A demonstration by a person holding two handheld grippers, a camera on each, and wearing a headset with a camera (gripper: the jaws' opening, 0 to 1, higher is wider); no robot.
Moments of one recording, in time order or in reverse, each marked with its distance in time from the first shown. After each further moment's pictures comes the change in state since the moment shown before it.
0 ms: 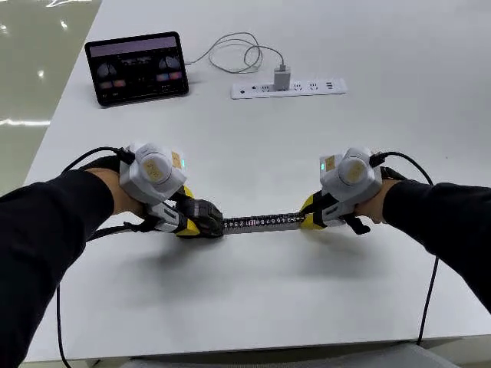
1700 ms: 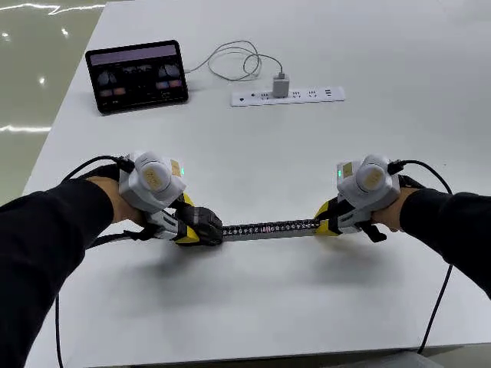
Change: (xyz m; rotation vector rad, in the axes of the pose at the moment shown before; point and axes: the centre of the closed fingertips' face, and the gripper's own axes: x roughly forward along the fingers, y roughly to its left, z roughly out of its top) left arm 0.000 0.000 0.001 -0.005 -0.003 0.003; right arm -0.020 -0.002 -0.019 0.033 0.007 -0.020
